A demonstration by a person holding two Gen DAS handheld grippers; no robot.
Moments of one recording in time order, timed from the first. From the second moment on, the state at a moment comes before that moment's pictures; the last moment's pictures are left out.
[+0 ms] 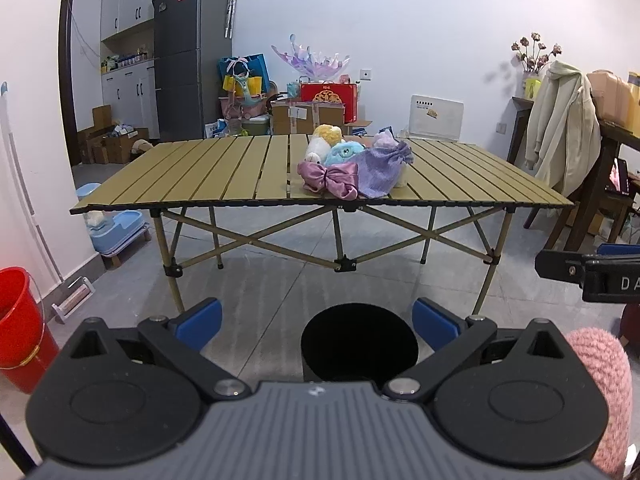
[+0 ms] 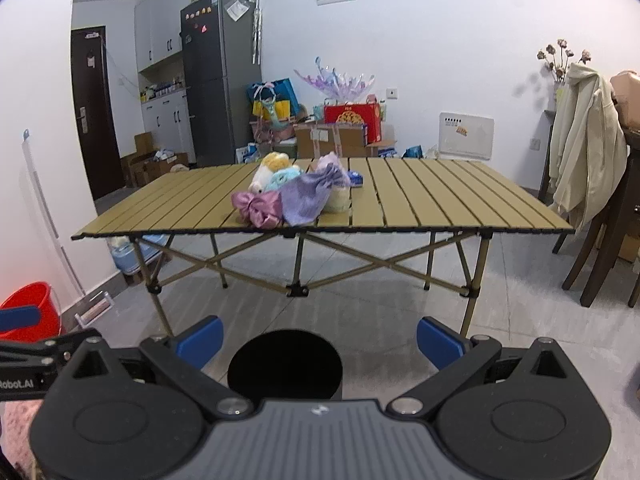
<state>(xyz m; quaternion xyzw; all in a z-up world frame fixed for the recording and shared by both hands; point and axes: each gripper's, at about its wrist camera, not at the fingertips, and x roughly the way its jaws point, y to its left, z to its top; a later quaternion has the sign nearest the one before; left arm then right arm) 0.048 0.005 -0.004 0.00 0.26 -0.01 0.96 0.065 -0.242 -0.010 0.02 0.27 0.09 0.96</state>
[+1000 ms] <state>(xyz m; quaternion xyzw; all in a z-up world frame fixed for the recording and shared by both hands) 0.192 0.005 -0.009 -0.02 0.23 0.01 0.97 0.217 -0.253 -0.029 0.06 0.23 0.05 0.97</state>
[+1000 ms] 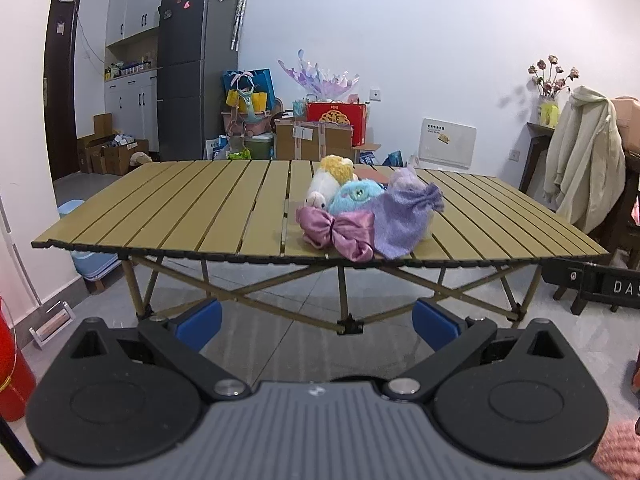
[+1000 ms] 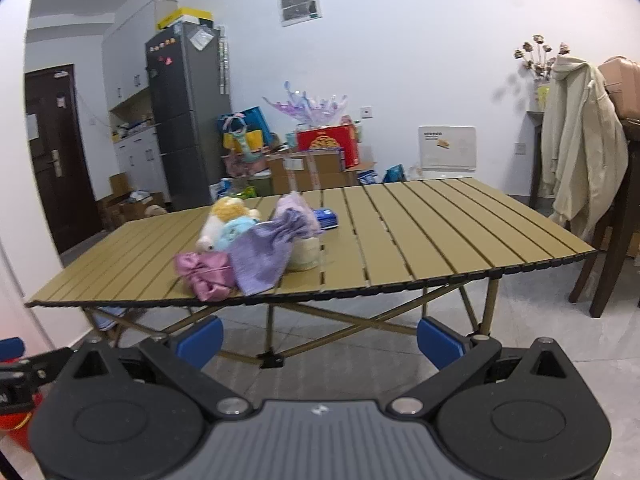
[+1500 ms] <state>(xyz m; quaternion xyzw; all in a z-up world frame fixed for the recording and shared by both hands) 0.292 0.007 -0.030 -0.03 0.24 0.01 0.97 0.310 -0.232 -0.054 0.05 0.20 0.04 0.98</state>
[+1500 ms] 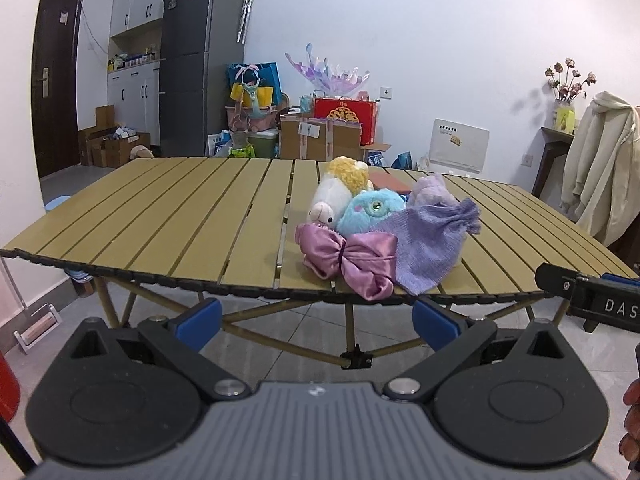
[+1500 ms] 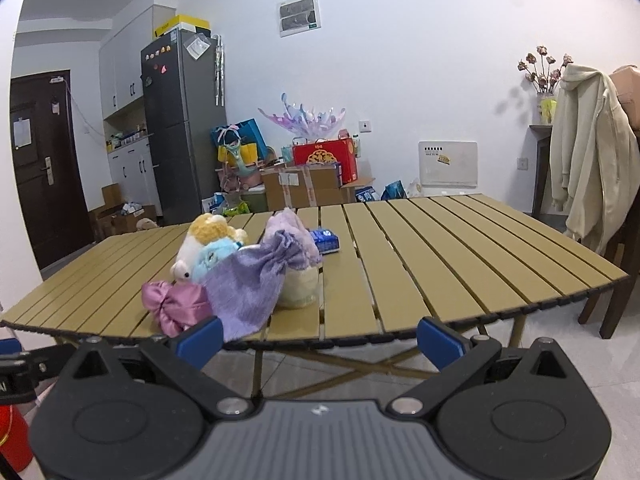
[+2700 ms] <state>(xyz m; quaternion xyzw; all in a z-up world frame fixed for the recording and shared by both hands) 0.437 -0.010 -0.081 -0.10 0.29 0.04 0.95 0.416 -0.280 -0.120 0.08 0.19 -0.04 0.98</state>
